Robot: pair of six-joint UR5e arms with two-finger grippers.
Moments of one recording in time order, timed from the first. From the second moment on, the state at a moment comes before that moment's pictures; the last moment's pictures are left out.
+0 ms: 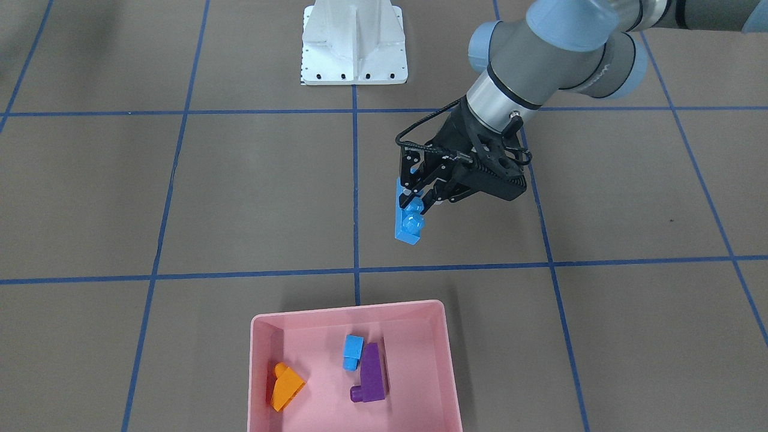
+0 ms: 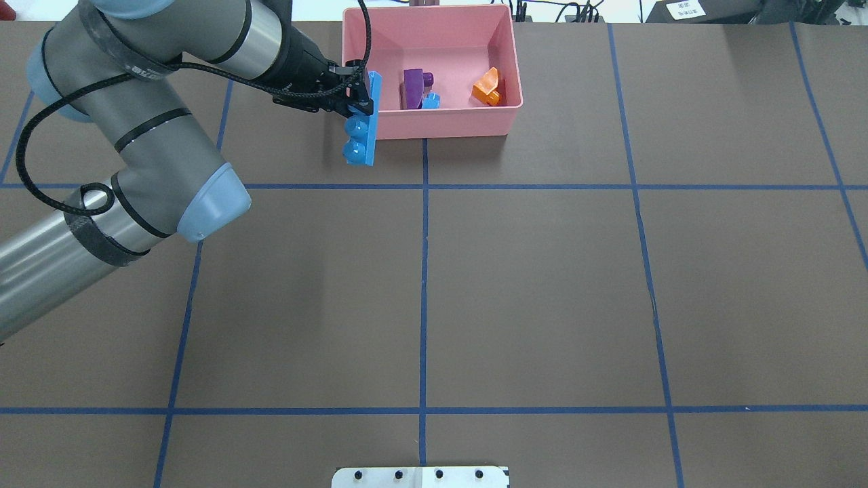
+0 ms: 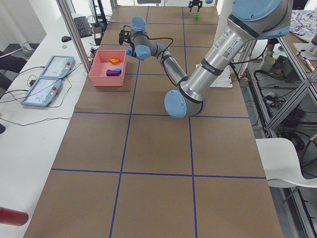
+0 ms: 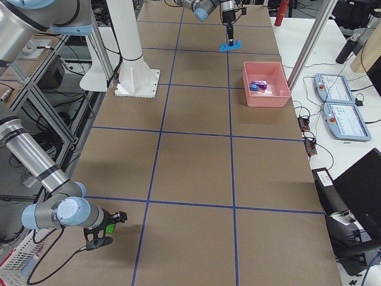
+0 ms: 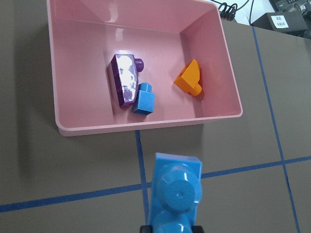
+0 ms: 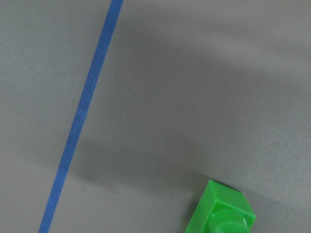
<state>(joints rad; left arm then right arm) -0.85 -2.29 -1.64 -2.01 -2.14 -1.17 1.55 -2.31 1.43 -0.54 2.49 1.35</state>
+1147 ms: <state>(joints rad) -0.86 -2.31 -1.65 -2.01 -2.14 -1.17 1.55 -2.28 1.34 -0.56 2.56 1.34</state>
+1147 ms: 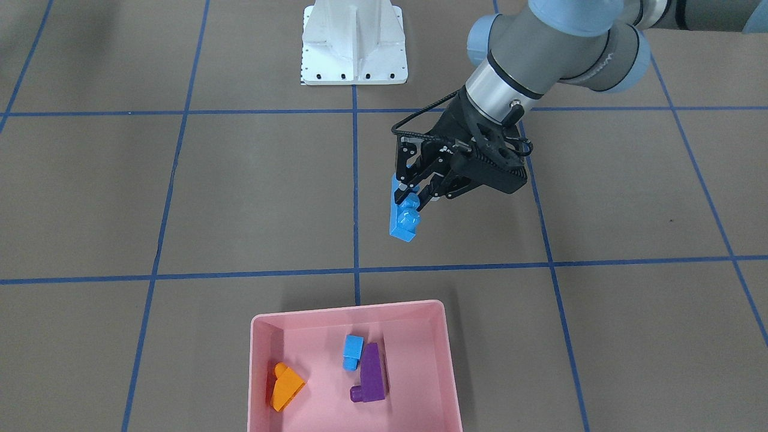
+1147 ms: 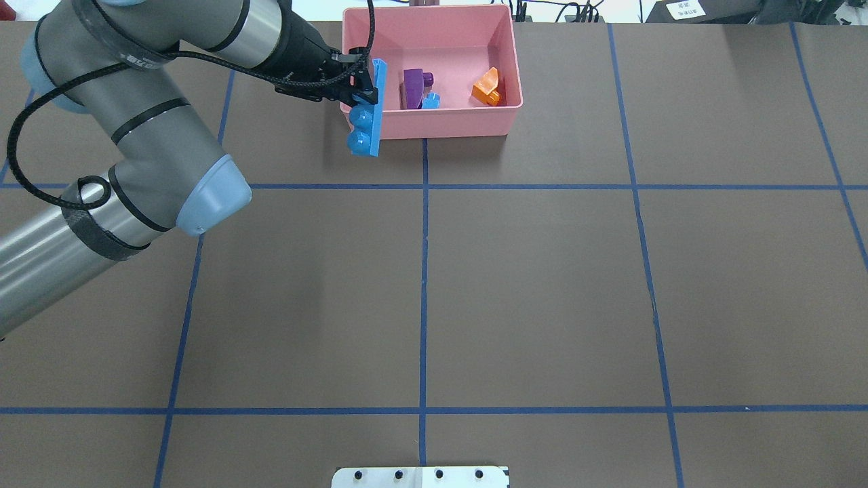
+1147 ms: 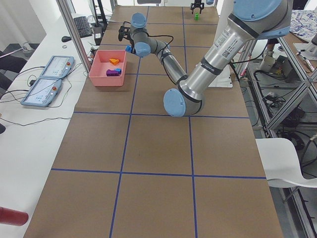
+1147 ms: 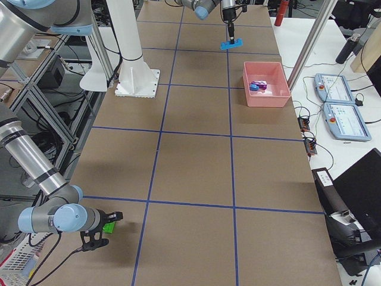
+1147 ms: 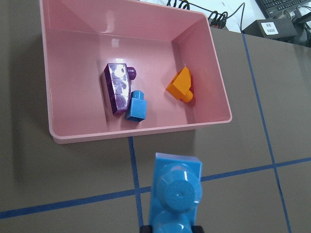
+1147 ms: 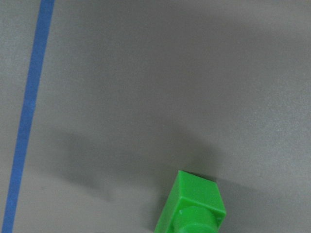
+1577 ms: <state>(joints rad) -0.86 -2.31 -1.66 -2.01 -2.14 -1.17 1.55 -2.27 1.32 -0.56 2.57 1.35</state>
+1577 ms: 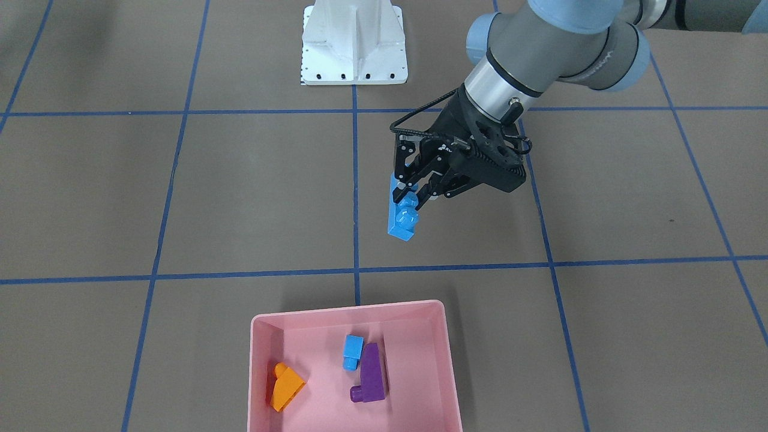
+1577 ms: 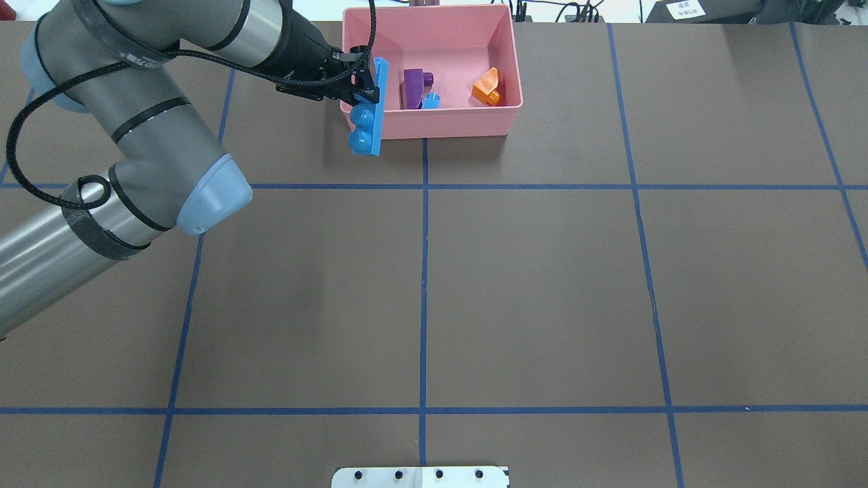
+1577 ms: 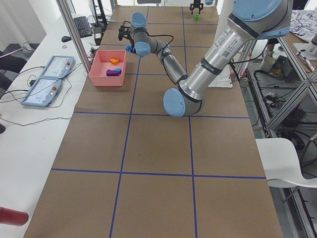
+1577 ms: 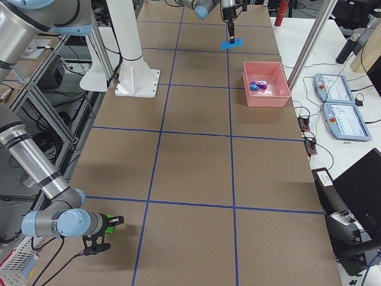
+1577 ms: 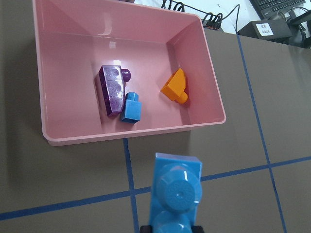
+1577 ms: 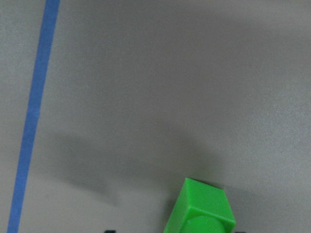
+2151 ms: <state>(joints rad) -0.86 -2.31 -1.66 -2.01 -2.14 -1.17 1.55 -2.26 1.33 -0.55 2.57 1.41</state>
